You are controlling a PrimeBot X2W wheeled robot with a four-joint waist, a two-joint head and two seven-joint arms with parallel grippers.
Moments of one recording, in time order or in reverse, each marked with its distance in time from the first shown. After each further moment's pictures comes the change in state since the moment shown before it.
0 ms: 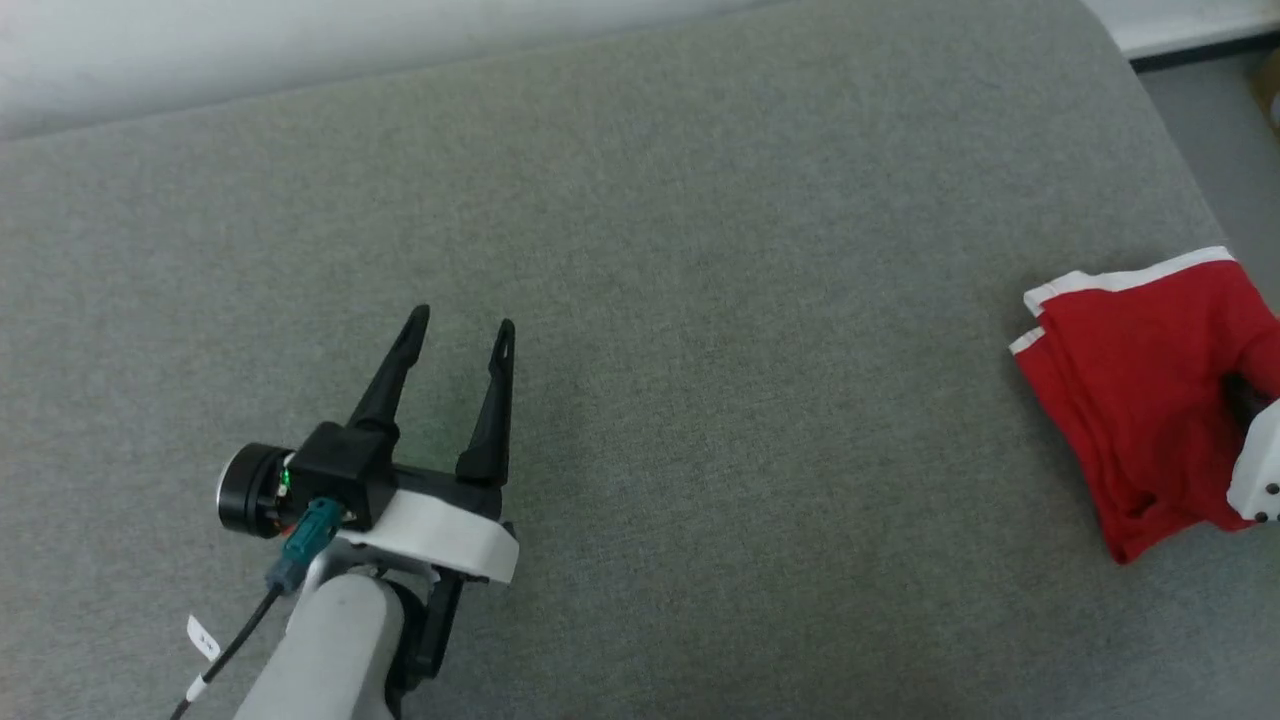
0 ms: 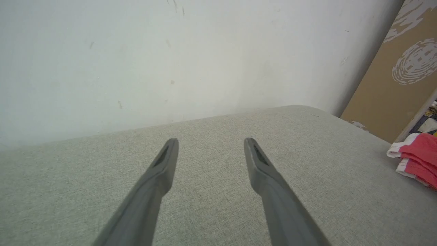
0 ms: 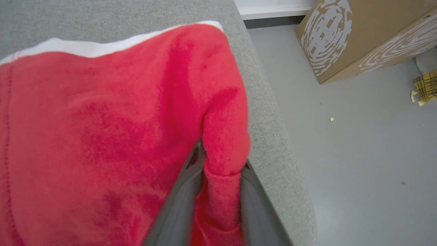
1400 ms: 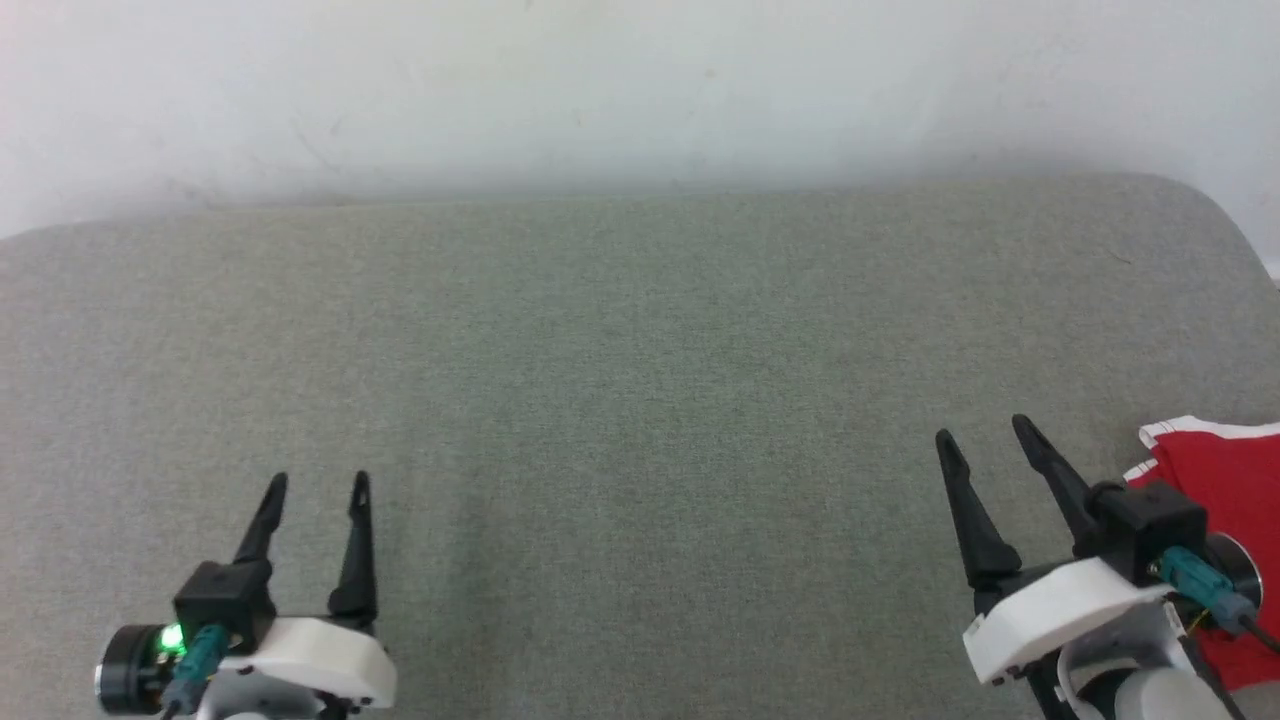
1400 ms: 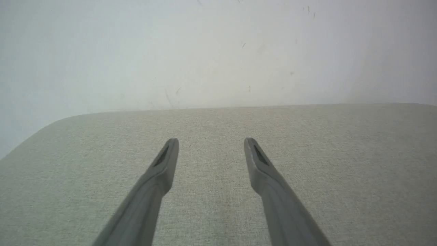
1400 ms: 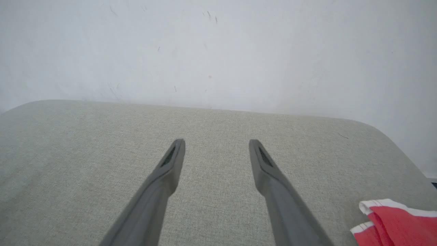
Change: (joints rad) left arm 0.236 0.039 0.170 0.058 -0.011 0.023 -0.003; right arm 0.449 0.399 0.030 -0.681 -0.259 0.000 -0.250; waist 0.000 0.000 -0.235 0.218
